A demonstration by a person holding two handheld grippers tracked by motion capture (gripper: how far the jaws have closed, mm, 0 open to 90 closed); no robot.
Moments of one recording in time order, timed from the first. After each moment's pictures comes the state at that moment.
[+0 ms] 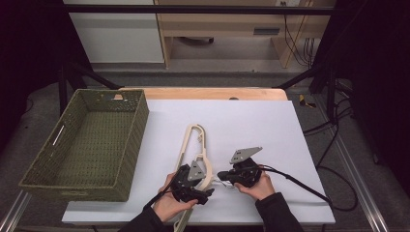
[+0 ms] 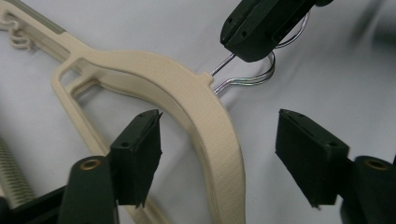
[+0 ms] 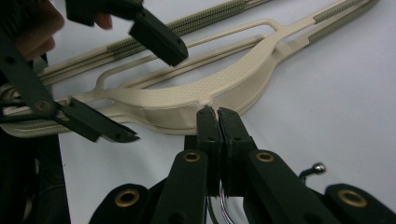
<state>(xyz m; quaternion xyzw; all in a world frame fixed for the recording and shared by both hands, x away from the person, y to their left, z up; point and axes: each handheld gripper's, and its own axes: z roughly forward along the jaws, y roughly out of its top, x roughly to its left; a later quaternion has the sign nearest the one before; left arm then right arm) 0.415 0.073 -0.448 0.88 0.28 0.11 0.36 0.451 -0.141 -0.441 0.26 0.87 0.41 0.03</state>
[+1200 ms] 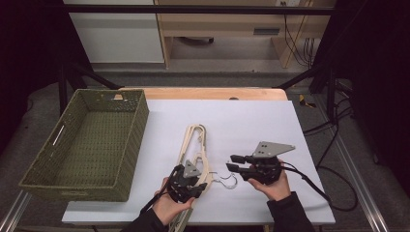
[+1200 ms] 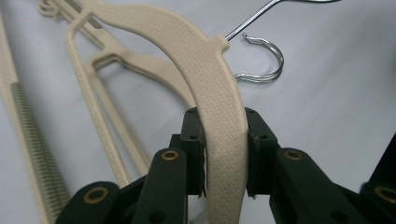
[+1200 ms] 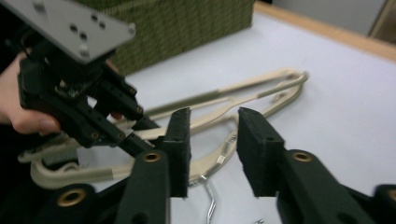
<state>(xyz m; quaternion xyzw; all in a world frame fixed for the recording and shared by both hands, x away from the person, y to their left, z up) 0.407 0.085 -0.435 0.86 0.35 0.10 0.36 0.428 -0.178 -0.381 0.26 0.81 0.52 0.11</state>
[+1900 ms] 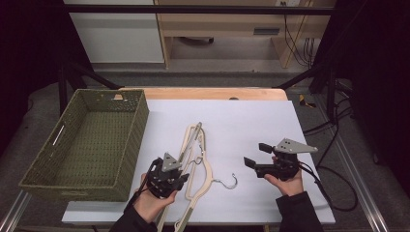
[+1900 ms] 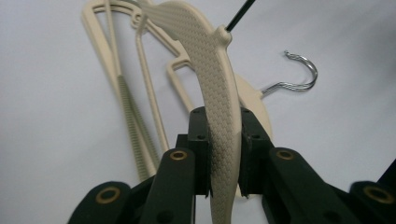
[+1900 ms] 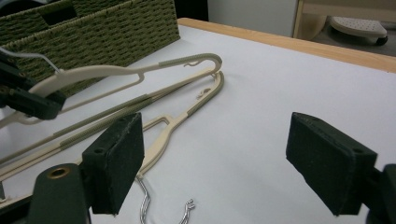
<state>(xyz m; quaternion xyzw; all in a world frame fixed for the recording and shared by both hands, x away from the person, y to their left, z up) 0.403 0.128 -0.397 0.84 0.40 0.15 0.35 0.438 -0.225 -0.400 0.37 0.75 0.53 0.17</state>
